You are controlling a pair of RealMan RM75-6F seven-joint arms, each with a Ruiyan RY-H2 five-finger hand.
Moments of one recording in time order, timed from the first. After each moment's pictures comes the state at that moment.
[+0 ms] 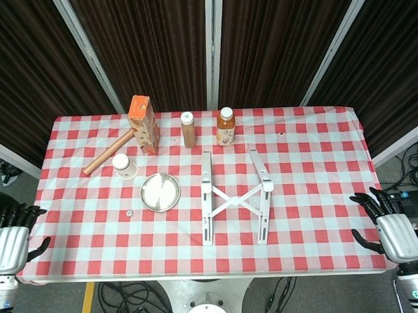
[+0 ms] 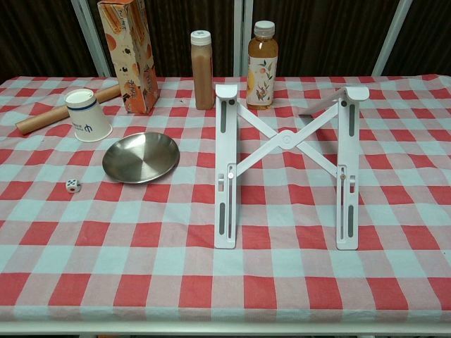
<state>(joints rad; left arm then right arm) -0.05 -1.24 -0.03 -1.49 1.50 1.53 0.12 0.12 -1.12 -0.01 -1.47 -1.64 1.49 0.23</state>
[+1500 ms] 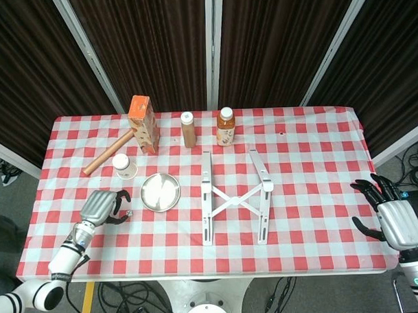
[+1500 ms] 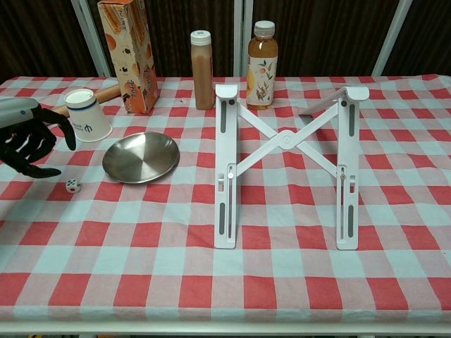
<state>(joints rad) -0.49 -1.45 -0.12 -1.39 1.33 0.91 -0.01 0.17 -1.07 0.04 -1.51 -1.62 1.46 0.22</state>
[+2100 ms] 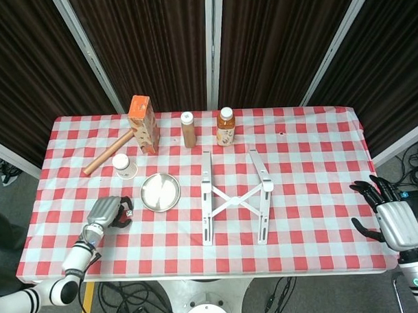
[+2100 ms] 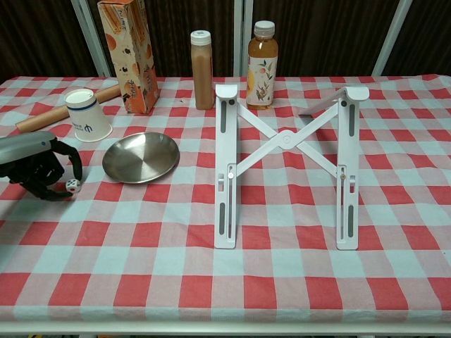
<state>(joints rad) -0.52 -1.55 -0.12 -1.33 1.12 0.84 0.09 0.17 -1.07 0.03 -1.50 -1.62 1.46 0.22</state>
